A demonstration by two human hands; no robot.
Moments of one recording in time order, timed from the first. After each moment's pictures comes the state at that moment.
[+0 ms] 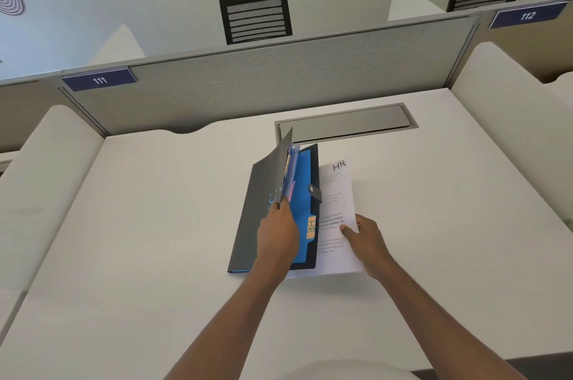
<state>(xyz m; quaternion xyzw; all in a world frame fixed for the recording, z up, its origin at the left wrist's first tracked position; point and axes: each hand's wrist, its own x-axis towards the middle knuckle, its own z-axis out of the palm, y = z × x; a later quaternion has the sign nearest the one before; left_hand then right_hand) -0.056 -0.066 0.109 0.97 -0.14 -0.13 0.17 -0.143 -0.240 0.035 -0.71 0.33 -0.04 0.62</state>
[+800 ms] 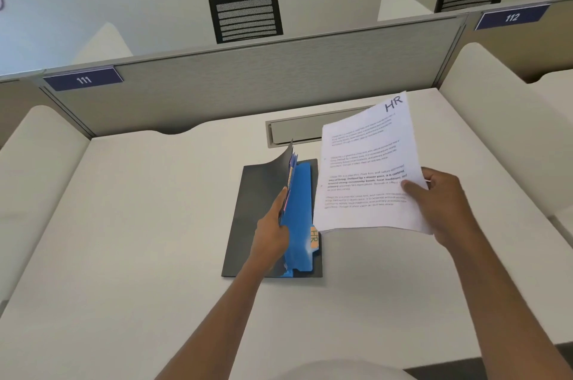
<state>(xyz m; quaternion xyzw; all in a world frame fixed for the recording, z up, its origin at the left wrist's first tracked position) -0.048 -0.055 0.088 0.85 -0.10 -0.26 0.45 -0.177 -0.335 0.168 -0.72 0.37 -0.18 0.56</state>
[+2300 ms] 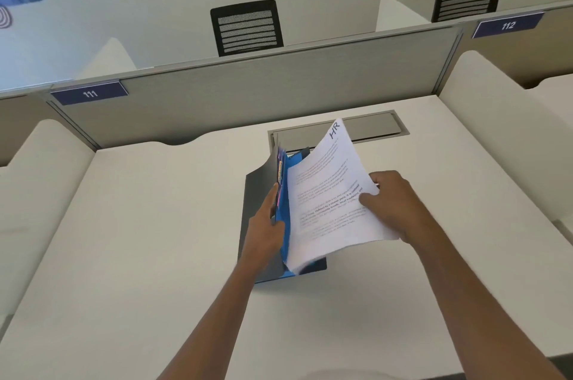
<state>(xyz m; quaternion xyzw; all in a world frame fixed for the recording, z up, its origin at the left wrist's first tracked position) -0.035 -0.048 0.123 0.85 -0.13 -0.21 0.47 -0.138 -0.274 0.212 -0.84 0.31 -0.03 0.44</state>
